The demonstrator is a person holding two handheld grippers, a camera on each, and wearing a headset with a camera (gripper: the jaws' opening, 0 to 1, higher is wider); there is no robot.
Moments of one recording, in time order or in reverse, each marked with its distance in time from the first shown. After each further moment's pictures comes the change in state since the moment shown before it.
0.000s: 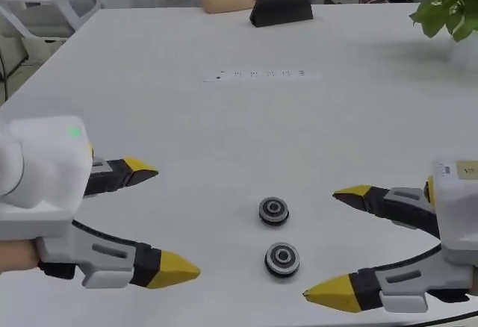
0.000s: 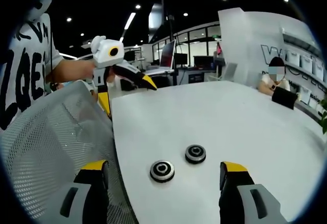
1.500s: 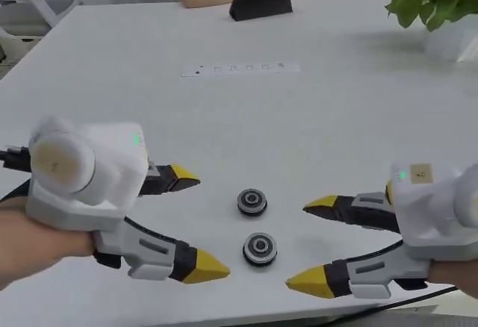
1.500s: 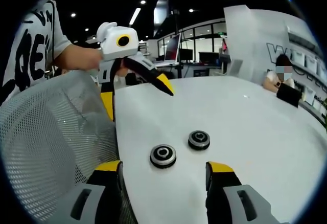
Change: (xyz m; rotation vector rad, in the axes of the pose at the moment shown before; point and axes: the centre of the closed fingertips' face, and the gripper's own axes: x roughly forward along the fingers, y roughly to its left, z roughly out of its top) left arm 0.060 -0.037 0.016 0.098 0.014 -0.160; right arm 0.003 0.000 -0.030 -0.024 0.039 0.037
